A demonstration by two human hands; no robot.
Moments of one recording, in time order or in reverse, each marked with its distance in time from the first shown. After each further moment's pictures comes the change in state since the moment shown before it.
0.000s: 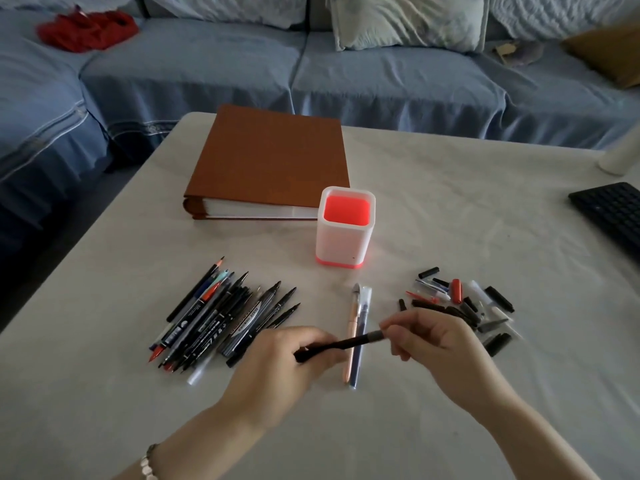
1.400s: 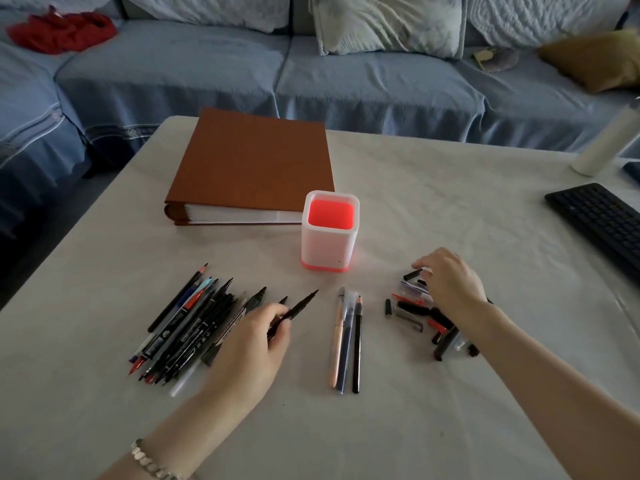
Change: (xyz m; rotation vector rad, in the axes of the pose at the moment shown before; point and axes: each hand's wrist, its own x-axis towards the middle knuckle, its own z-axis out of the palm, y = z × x) left_hand 0.020 -0.029 0.001 0.323 0.218 -0.056; right_hand 0.104 0.052 -0.079 -1.065 0.277 0.051
